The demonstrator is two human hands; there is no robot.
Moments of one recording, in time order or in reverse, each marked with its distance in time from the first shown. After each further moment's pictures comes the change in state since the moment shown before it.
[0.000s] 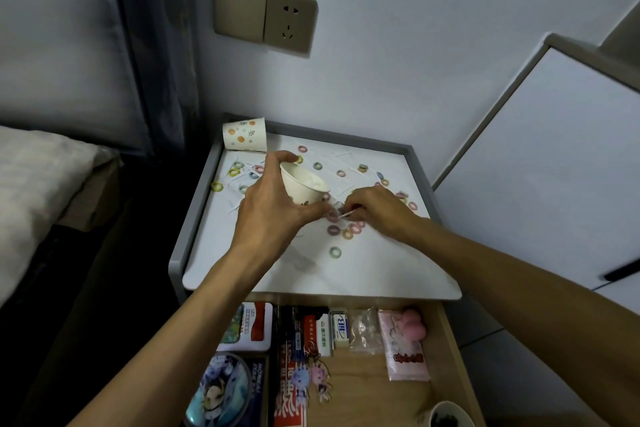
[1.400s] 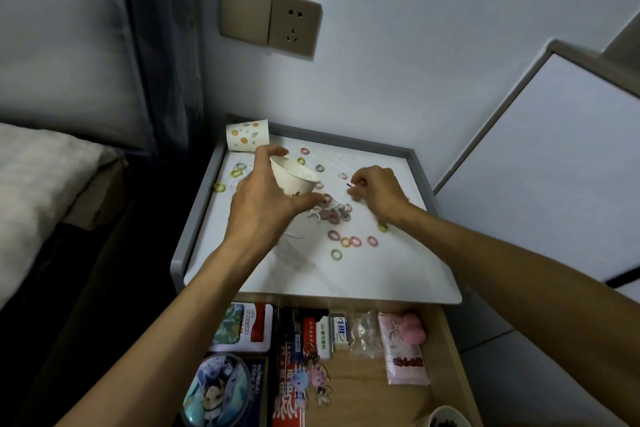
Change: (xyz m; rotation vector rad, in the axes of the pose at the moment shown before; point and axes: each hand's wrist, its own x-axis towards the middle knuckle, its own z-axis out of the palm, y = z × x) left_hand 0.008 -0.002 -0.009 -0.048 0.048 -0.053; right_hand 0.026 -0.017 -0.014 0.183 0.213 0.350
